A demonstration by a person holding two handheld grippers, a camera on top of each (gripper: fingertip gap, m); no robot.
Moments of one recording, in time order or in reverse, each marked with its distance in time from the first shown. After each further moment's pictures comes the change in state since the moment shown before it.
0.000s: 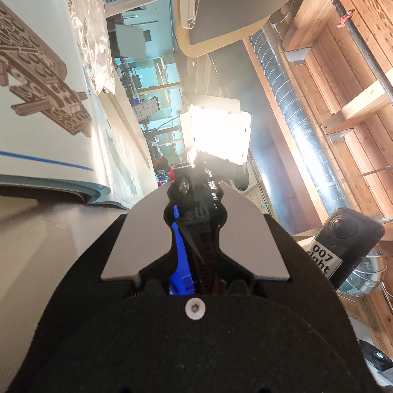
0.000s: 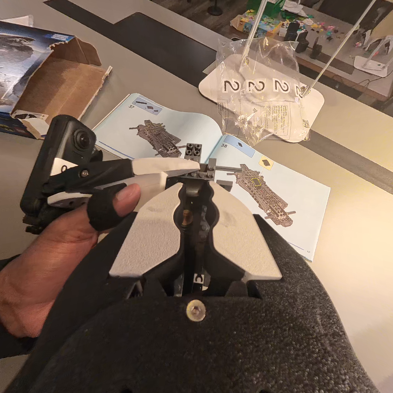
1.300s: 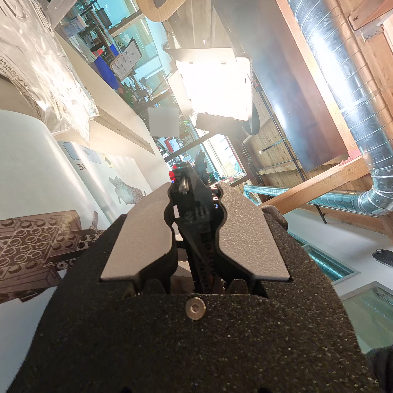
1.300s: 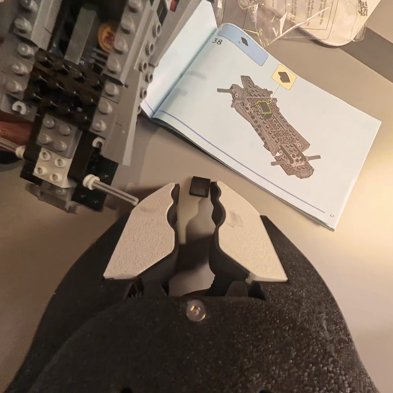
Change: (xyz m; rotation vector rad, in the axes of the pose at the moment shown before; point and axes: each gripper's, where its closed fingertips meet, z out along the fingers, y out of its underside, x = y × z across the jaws) left arm 0.005 -0.040 0.014 -0.300 0.042 0.237; right arm 0.030 0.094 0.031 -0.210 -0.038 -0.018
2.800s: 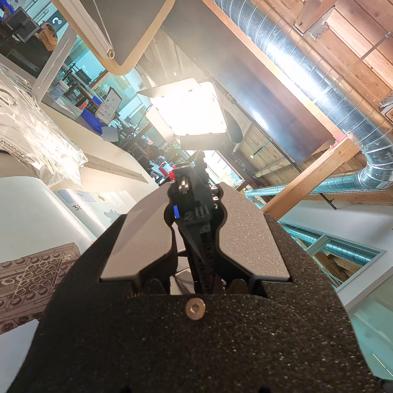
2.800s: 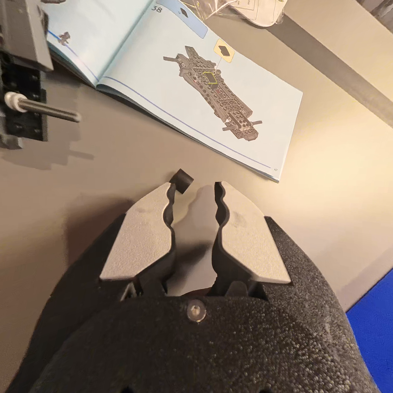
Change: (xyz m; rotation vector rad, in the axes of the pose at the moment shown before) left arm 0.024 -0.016 -0.015 0.105 0.112 0.208; right arm 0.032 0.023 -0.025 -0.023 0.252 -0.004
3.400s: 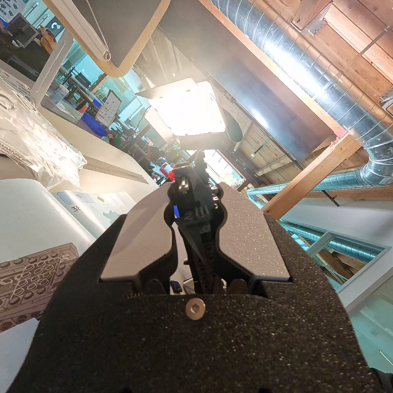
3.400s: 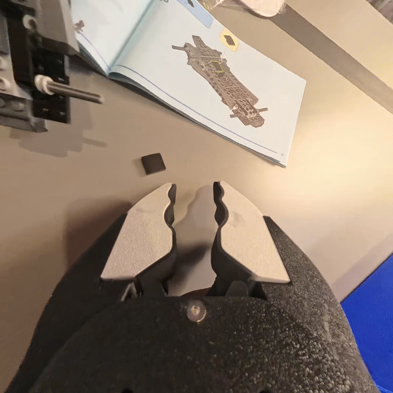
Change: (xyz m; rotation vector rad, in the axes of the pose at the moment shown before) left arm 0.003 0.001 -0.001 0.001 0.005 0.025; right arm -0.011 0.010 -0.012 -0.004 0.010 0.020
